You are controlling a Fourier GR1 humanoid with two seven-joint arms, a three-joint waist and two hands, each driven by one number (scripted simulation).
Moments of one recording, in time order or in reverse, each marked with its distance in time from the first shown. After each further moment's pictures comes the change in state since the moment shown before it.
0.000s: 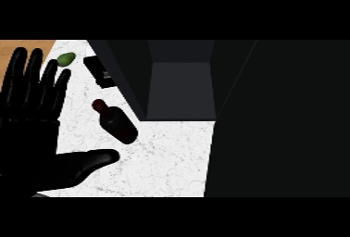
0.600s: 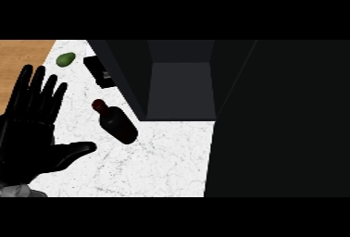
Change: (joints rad) left arm 0.130 0.013 0.155 0.117 0.204 -0.160 -0.114; right arm -0.006 0.003 -0.014 -0.004 -0.006 0.008 0.014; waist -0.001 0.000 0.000
